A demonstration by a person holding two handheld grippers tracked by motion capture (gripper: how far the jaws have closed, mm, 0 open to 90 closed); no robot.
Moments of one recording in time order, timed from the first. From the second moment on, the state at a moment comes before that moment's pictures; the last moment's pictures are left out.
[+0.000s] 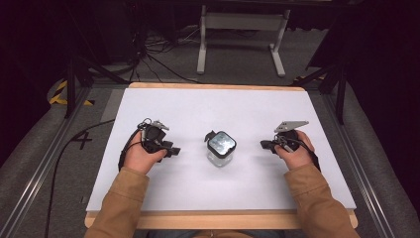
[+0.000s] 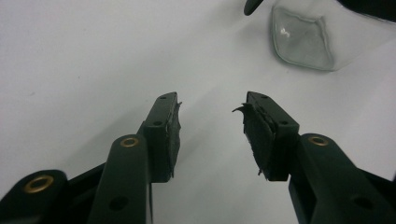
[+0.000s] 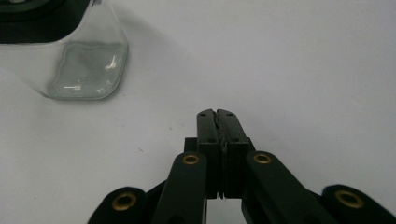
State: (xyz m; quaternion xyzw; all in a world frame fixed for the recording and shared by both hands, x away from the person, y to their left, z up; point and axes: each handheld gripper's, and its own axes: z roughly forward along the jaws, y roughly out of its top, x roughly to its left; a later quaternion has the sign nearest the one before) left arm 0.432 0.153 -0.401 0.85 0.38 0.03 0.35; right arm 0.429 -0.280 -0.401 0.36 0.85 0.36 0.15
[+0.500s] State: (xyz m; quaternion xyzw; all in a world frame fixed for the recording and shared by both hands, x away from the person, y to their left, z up) left arm 0.425 0.153 -0.390 0.85 0.38 0.04 0.36; right arm 0.428 -0.267 -0.402 0.33 0.85 0.40 0.12
